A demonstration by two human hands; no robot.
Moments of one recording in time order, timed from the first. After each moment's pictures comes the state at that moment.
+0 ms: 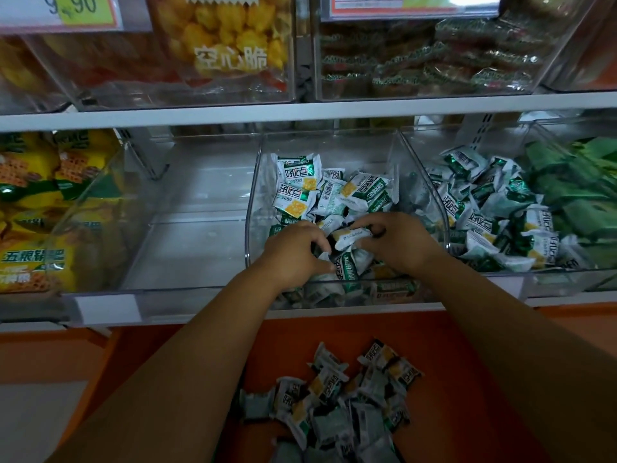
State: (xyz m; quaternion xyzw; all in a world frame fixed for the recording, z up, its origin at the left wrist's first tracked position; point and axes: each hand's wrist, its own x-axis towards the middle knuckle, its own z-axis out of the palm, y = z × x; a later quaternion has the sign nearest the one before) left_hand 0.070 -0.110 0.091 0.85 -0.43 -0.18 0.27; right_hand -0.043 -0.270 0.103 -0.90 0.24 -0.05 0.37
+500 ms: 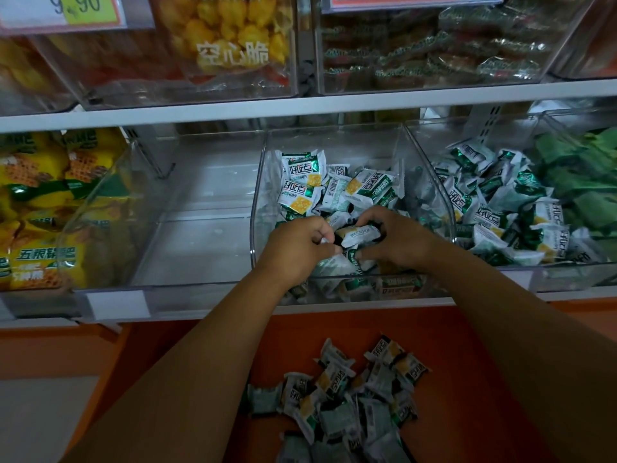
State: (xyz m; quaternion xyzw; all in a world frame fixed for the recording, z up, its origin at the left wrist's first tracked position) left_hand 0.063 -0.105 0.089 0.83 -0.37 -0.16 0.38; right_hand -0.039 -0.273 0.097 -0.88 0.24 0.04 0.42
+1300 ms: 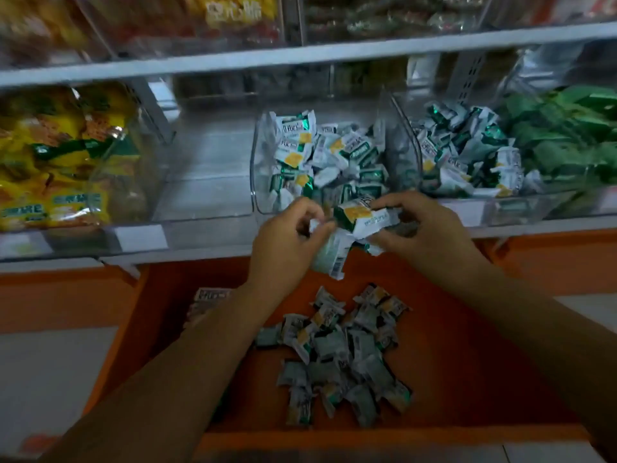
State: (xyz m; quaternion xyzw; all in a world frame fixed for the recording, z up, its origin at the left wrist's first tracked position) left_hand -0.040 -0.037 0.095 0.80 -0.39 0.00 0.46; right_hand -0.175 -0.195 0.128 -0.88 0.19 -0.16 0.40
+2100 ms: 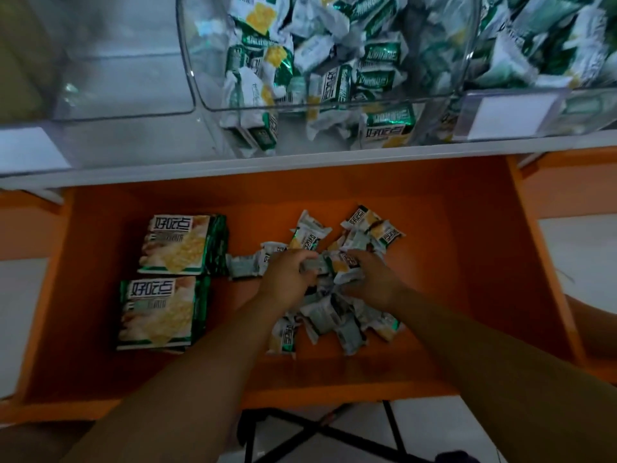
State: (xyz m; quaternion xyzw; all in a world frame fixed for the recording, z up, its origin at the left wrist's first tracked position) left_hand -0.074 -0.023 -0.109 0.84 -0.28 -0.38 0.25; right_hand -0.194 -0.170 -0.120 -0.80 0.33 0.24 0.45
